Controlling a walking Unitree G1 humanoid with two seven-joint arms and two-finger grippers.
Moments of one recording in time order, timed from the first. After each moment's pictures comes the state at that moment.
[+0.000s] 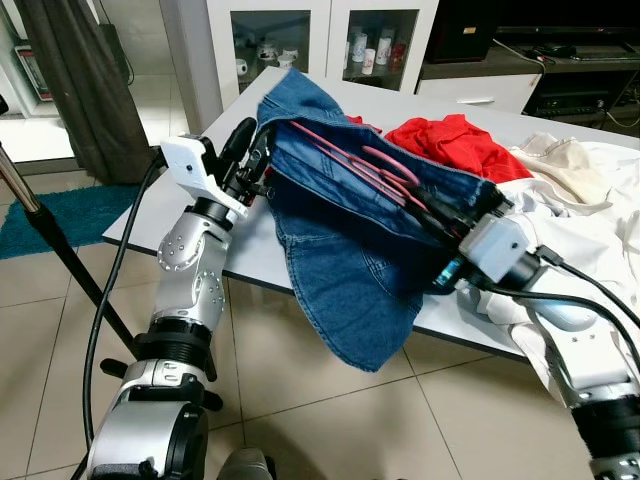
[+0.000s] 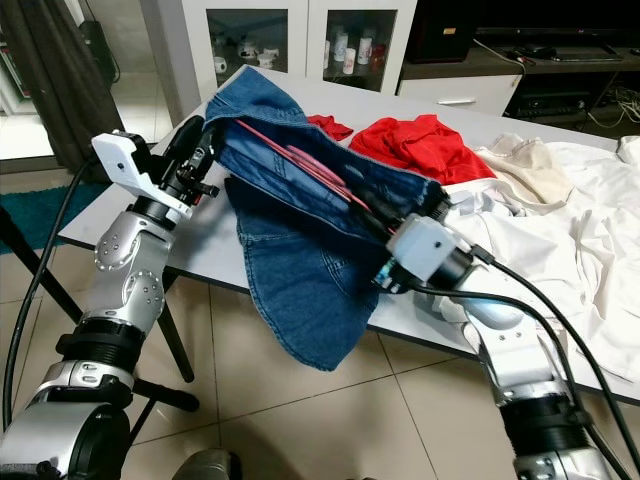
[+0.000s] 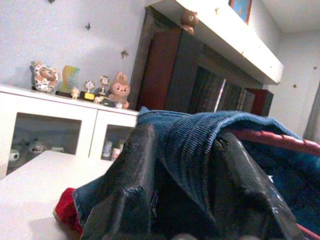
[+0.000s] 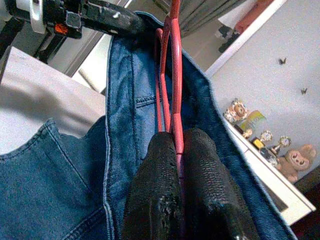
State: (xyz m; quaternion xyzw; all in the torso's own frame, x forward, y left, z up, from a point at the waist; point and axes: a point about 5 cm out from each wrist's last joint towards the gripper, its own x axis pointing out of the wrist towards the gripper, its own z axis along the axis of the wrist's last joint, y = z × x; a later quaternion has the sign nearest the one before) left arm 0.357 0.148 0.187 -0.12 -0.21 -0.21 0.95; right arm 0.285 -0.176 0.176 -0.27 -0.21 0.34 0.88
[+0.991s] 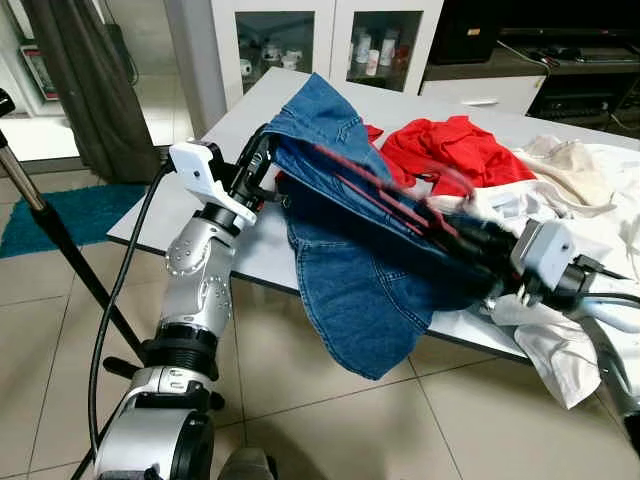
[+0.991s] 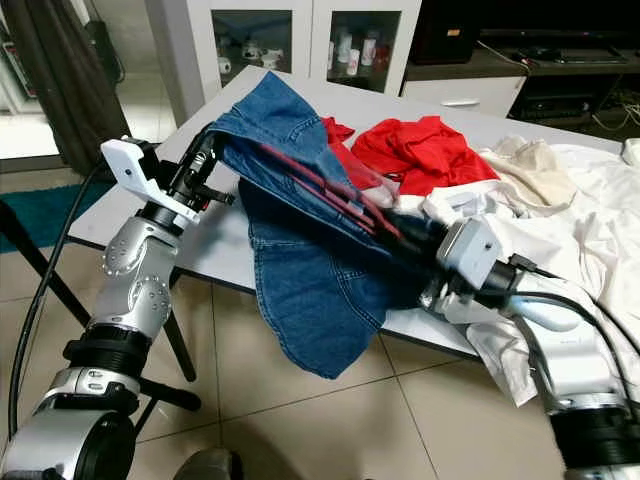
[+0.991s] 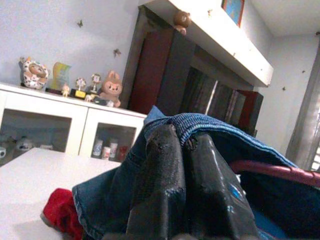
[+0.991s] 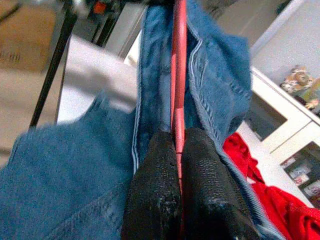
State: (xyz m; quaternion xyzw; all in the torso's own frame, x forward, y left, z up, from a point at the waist) left arm 0.353 0.139 0.183 -0.13 -0.20 -0.23 0.94; right arm 0.273 -0.214 0.169 -0.24 -0.10 0.43 0.86
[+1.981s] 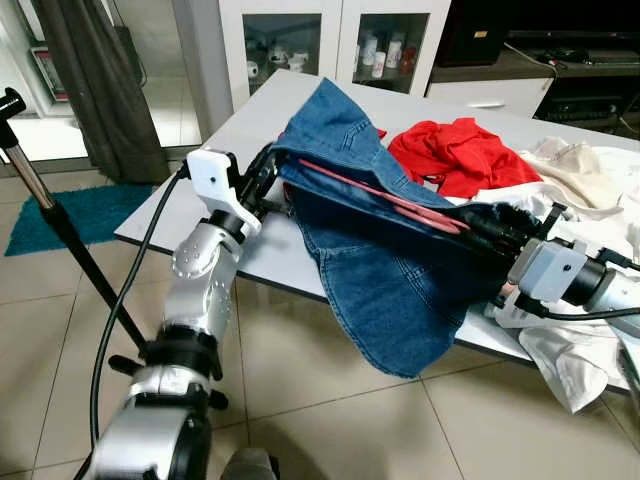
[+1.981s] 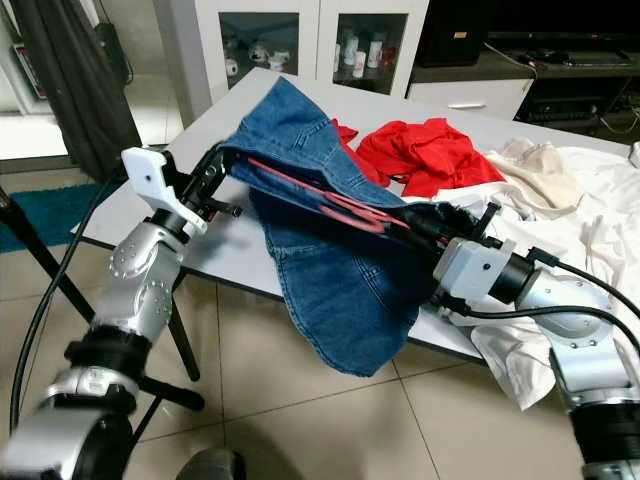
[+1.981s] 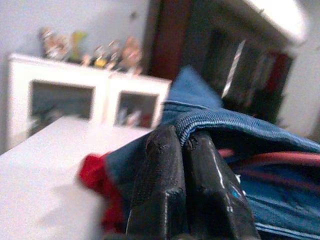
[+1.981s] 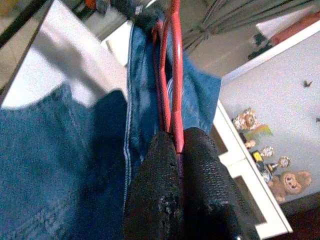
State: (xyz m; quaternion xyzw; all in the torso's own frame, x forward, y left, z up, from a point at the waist) left arm 0.366 0.141 0.168 -0.08 -0.12 -0.20 0.97; right arm 0.270 -0.218 0.187 -0.39 -0.20 0.38 0.82
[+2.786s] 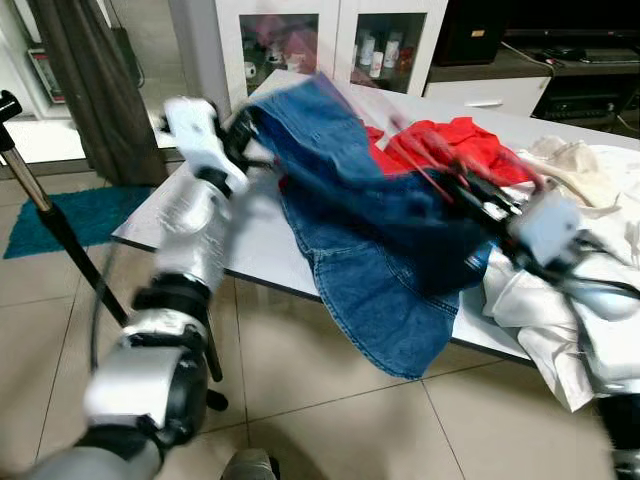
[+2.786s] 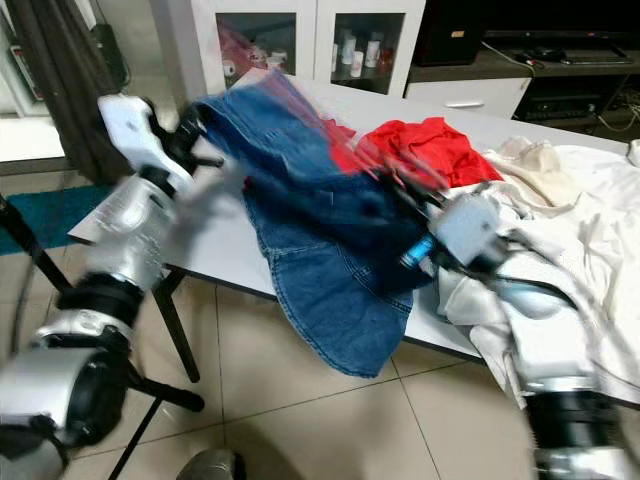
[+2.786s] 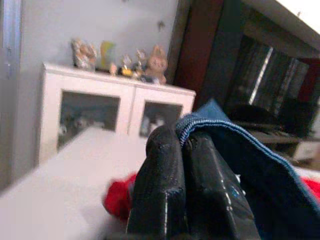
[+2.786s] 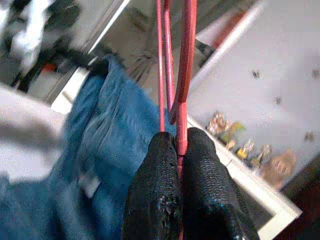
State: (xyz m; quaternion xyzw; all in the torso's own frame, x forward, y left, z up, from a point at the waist) left arm 0.388 0.144 0.193 -0.09 -0.13 -0.15 0.98; right arm 0.291 -0.186 0.200 -0.22 -0.24 0.31 0.89
